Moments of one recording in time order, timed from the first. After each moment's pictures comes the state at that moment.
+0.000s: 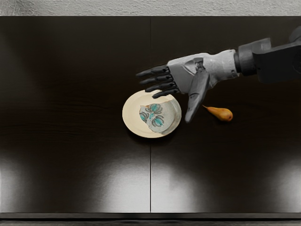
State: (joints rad) left arm 0.00 0.00 0.02 -0.39 -0.03 0.04 0.08; right arm 1.27 -0.65 0.38 1.38 0.10 0.60 -0.61
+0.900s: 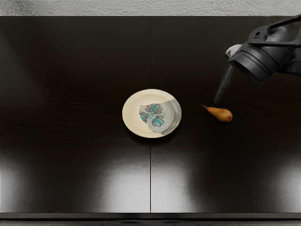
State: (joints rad) left arm 0.00 0.00 0.02 -0.39 -0.03 0.04 0.08; right arm 2.03 -0.36 -0.77 1.50 0.22 -0.49 -0.61
